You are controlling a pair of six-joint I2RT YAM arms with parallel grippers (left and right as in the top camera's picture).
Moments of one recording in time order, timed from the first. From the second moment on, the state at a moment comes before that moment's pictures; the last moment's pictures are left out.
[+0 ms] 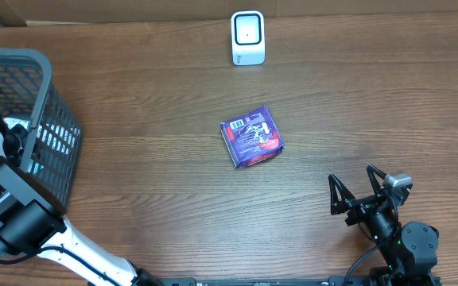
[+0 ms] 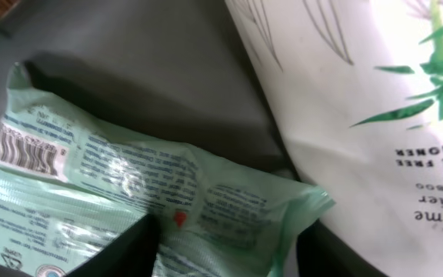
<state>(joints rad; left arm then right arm) 0.76 2.14 1.68 -0.85 -0.09 -0.10 0.09 0.01 0.09 -0.24 -0.28 0.28</state>
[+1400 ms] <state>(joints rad) 0.76 2.18 1.81 -1.12 -0.10 -0.05 0.09 0.01 0.09 -0.24 -0.28 0.28</state>
